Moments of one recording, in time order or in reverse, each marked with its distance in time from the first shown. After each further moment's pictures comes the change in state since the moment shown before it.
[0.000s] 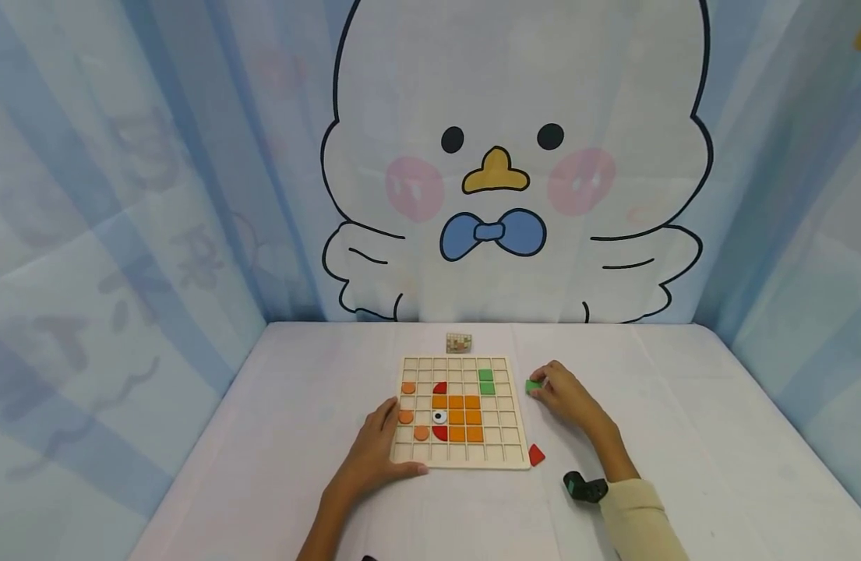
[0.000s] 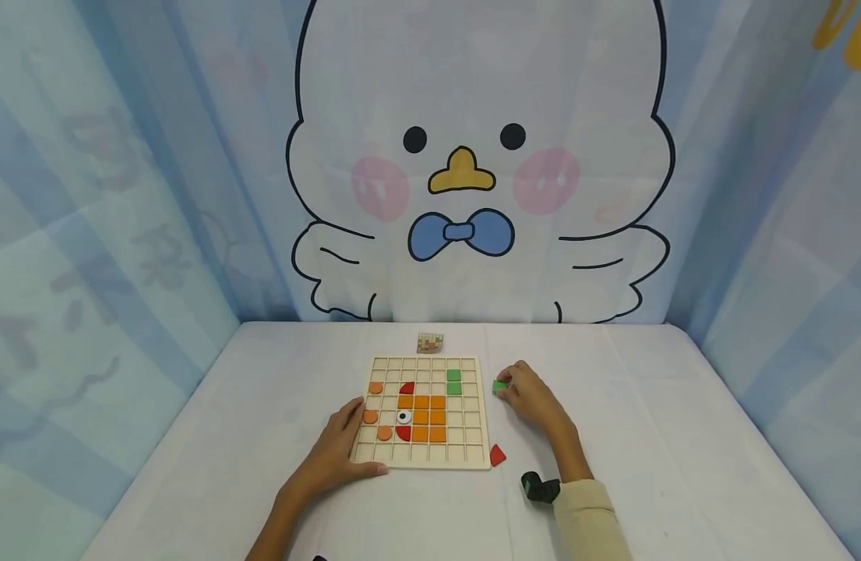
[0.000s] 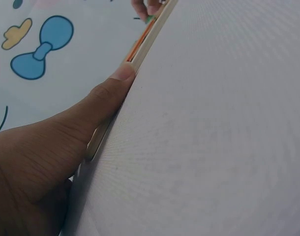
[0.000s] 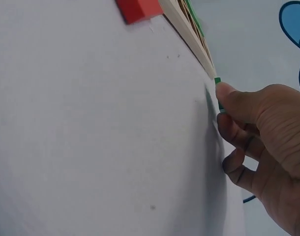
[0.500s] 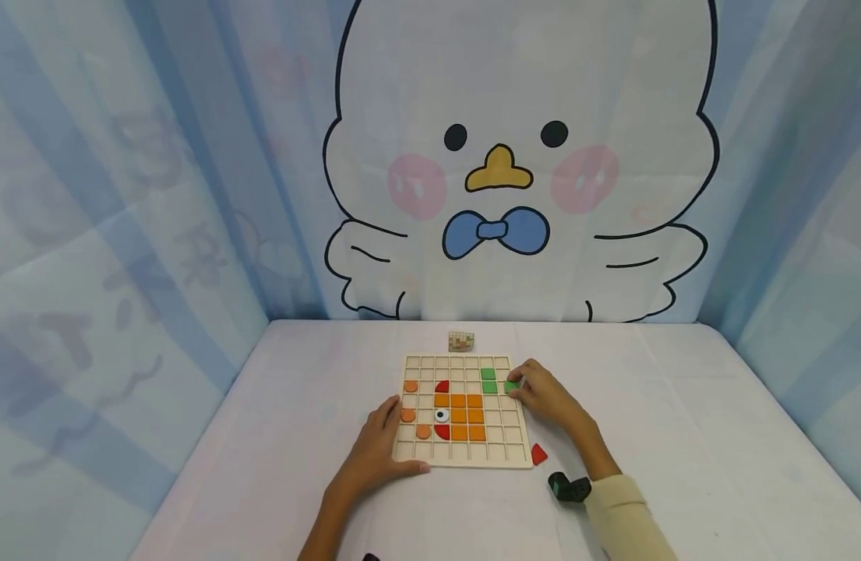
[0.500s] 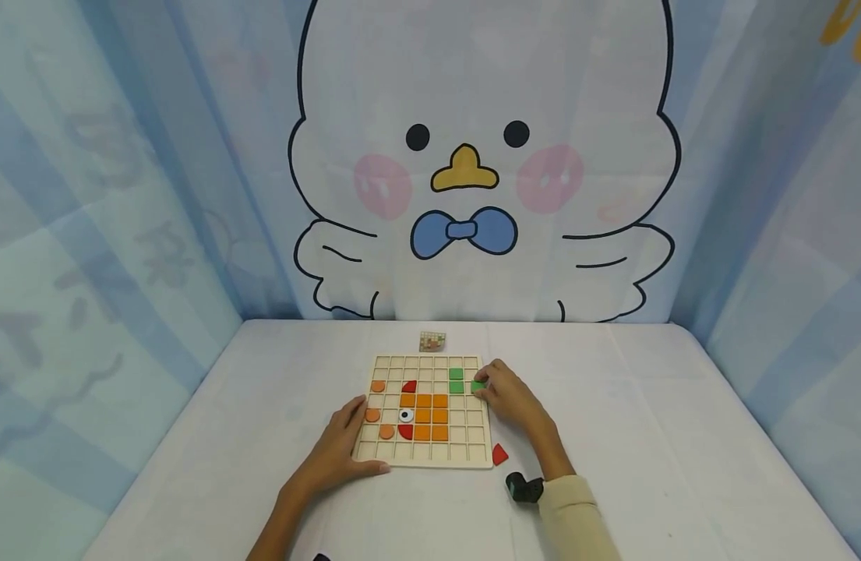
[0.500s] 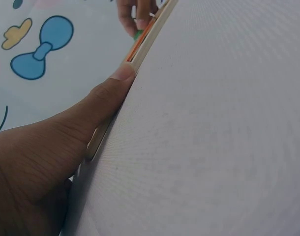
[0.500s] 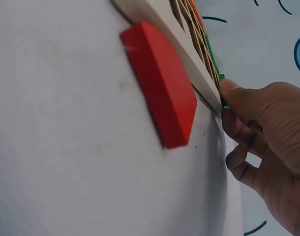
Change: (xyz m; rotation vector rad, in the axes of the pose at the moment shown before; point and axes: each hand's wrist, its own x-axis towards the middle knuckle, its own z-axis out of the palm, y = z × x) left_hand 0.000 0.000 -0.001 0.001 -0.002 -0.001; right_hand 0.011 -0.026 0.020 0.015 -0.031 -0.098
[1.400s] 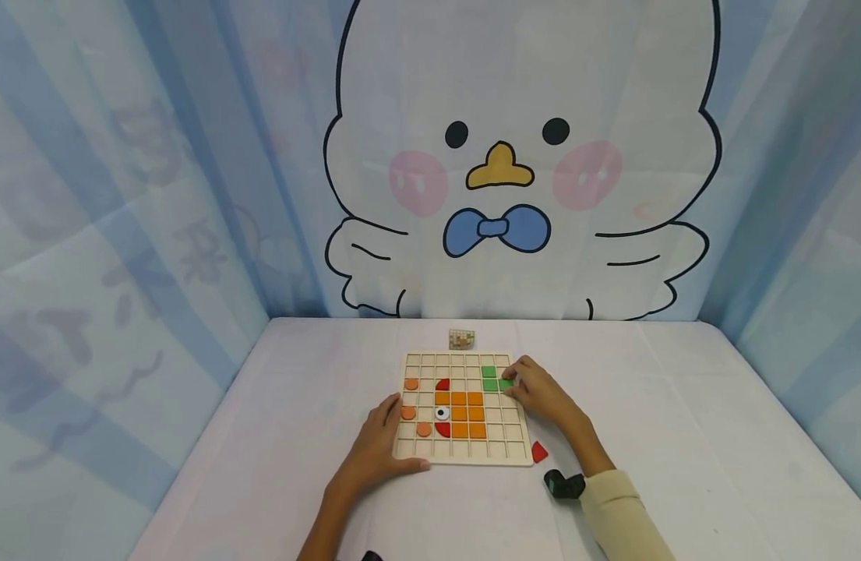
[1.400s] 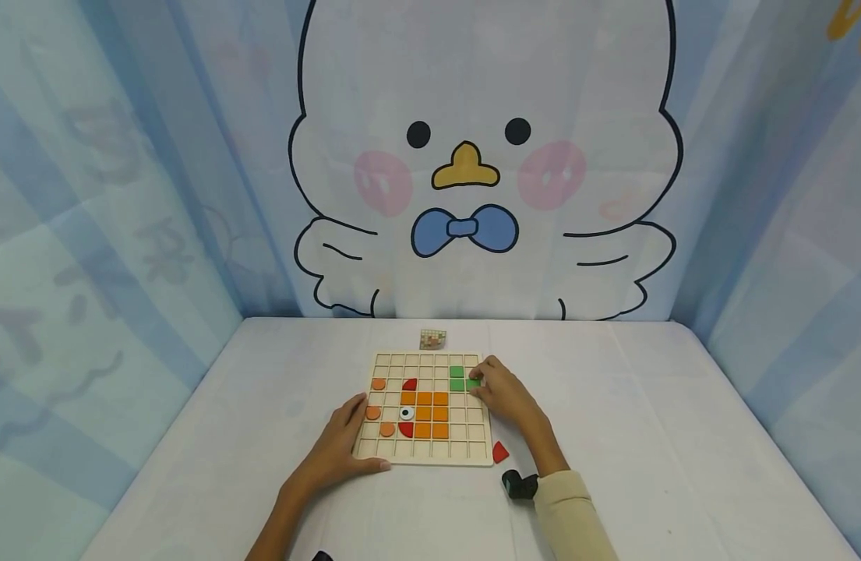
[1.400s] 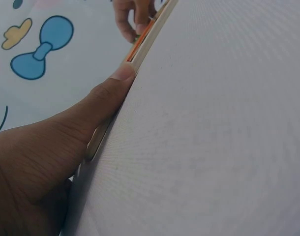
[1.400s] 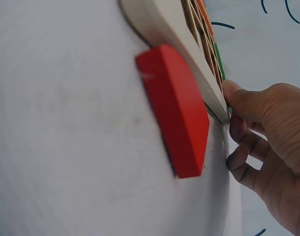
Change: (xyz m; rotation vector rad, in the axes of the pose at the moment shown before) left_hand 0.000 0.003 -0.002 0.014 -0.003 0.003; right_hand 0.004 -0.007 0.004 -0.049 0.001 -0.039
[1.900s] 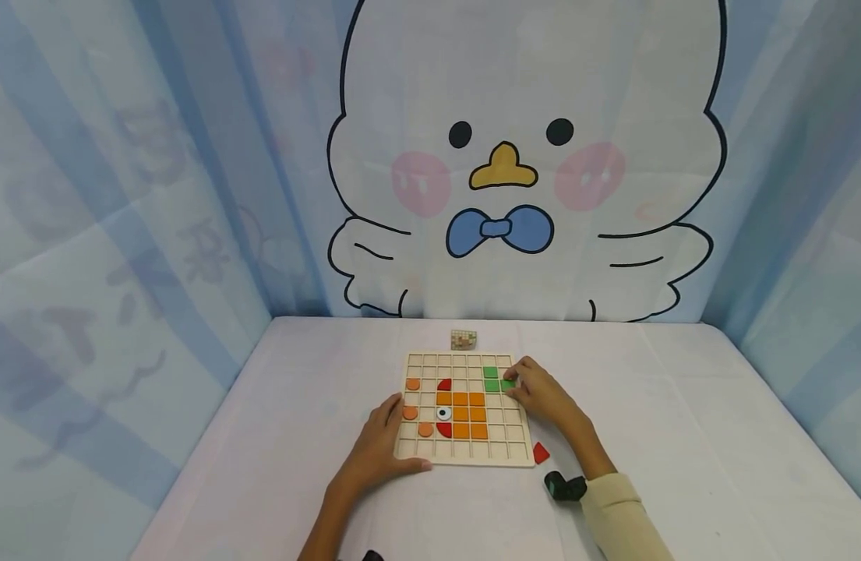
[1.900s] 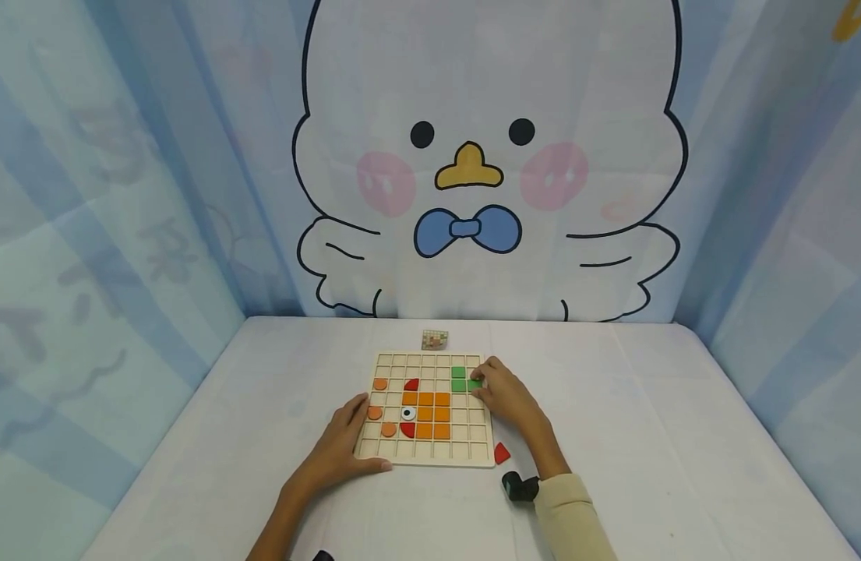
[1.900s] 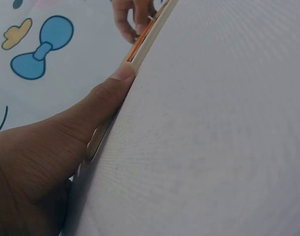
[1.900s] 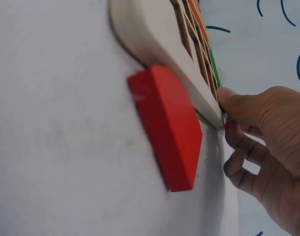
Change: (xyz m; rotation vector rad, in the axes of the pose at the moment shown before) left_hand 0.001 -0.002 0.001 0.000 0.002 -0.005; right_hand 0.000 -0.004 -0.002 -0.040 -0.010 0.010
